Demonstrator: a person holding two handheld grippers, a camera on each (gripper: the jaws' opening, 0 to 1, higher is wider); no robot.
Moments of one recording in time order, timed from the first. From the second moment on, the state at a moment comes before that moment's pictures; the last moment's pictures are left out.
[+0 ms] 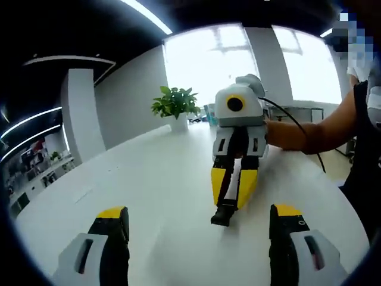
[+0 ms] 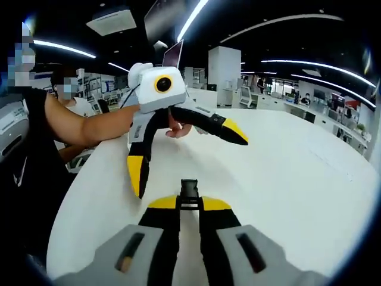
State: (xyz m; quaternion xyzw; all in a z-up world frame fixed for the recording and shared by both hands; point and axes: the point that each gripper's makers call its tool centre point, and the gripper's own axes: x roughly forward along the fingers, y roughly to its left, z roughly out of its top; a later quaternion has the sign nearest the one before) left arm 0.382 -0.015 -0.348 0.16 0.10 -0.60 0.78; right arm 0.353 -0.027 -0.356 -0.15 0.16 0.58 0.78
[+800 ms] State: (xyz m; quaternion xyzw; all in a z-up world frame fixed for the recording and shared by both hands) left arm 0.447 0.022 -0.329 0.13 0.09 -0.46 0.87; right arm 0.432 -0.100 -0.332 -0.10 0.16 0.38 0.91
